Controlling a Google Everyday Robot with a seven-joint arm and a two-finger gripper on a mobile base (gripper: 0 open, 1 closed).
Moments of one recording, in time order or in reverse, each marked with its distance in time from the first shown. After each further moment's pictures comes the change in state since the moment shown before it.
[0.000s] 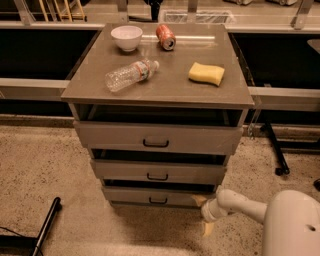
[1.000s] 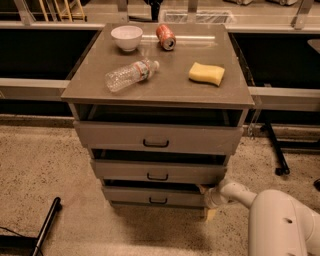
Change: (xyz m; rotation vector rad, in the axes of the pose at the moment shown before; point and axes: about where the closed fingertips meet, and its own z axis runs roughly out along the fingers) arm 0.054 -0.060 0.009 0.060 0.066 0.027
